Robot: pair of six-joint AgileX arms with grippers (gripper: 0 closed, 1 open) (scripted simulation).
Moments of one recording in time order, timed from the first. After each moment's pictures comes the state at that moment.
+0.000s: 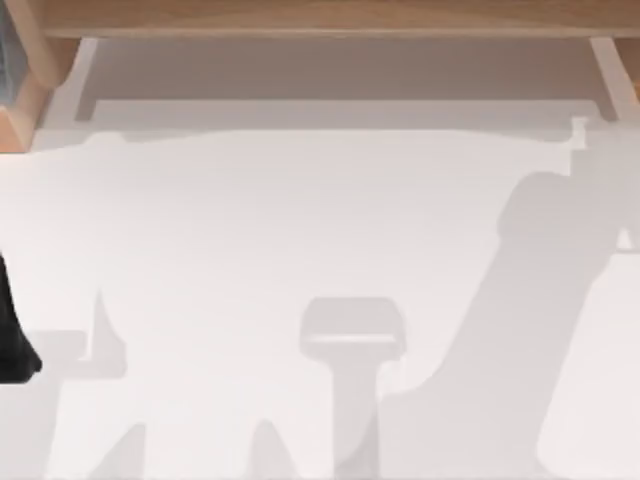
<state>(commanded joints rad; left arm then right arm) 0.00 0.00 0.00 0.00 0.00 0.00 -0.36 2.48 2.25 -1.15 0.01 0.01</state>
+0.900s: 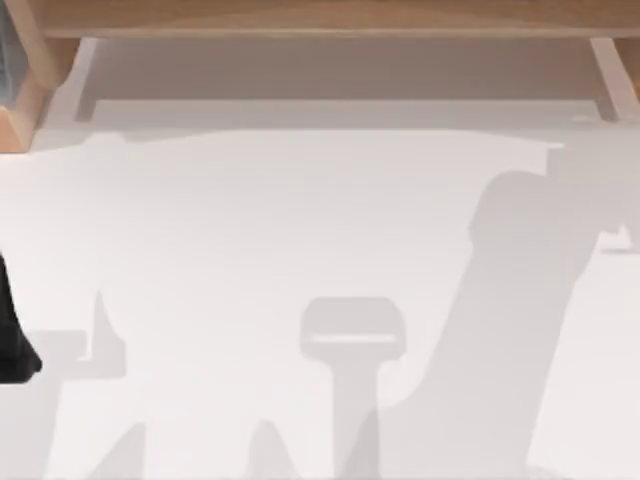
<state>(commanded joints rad) 0.00 0.00 0.00 0.00 0.00 0.00 -0.36 2.48 2.37 -1.27 0.01 0.01</state>
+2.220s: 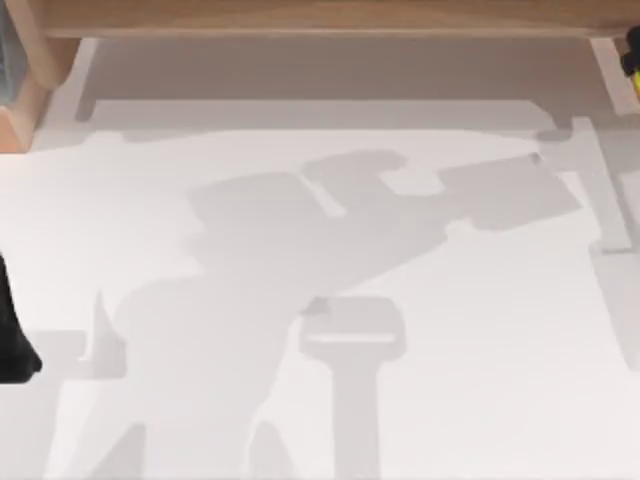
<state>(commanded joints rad) 0.00 0.00 0.00 0.00 0.00 0.00 0.04 1.91 1.70 -0.85 0.16 -0.20</state>
